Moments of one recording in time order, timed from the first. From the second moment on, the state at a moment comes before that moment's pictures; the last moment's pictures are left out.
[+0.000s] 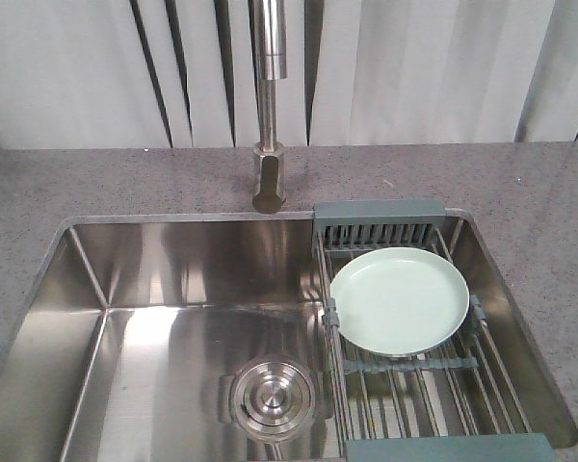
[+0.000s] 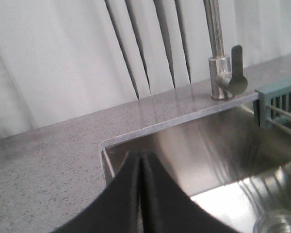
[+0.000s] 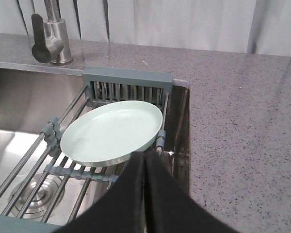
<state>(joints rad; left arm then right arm) -0.16 0.08 -0.07 -0.03 0.11 0.15 0.03 0.13 -0.27 0.27 0.51 -0.27</state>
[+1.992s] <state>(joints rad) -0.03 -0.01 0.03 -0.01 0.19 -0.11 0.03 0.12 -0.25 0.23 0.47 -0.26</state>
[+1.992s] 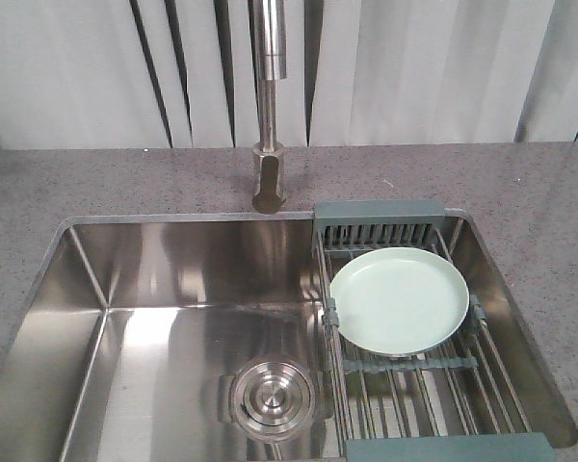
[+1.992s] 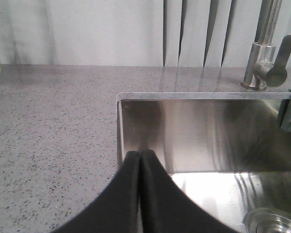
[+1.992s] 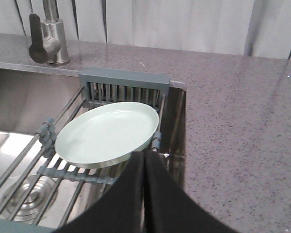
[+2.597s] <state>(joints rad) -0.03 -0.01 0.03 -0.01 0.19 -0.11 0.03 -0.01 0.03 -0.03 0.11 0.06</state>
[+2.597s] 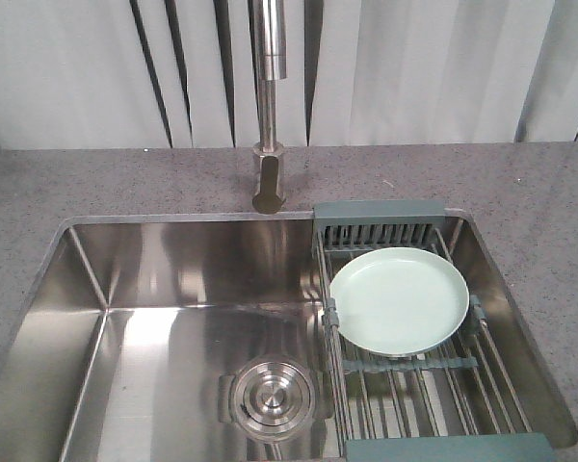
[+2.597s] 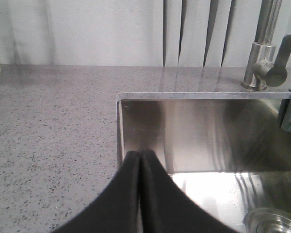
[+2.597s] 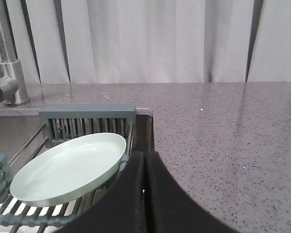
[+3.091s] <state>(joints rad) -0.03 -0.01 0.03 -0.01 0.19 -0.11 0.03 -0.01 0.03 -0.03 0.11 0.06</state>
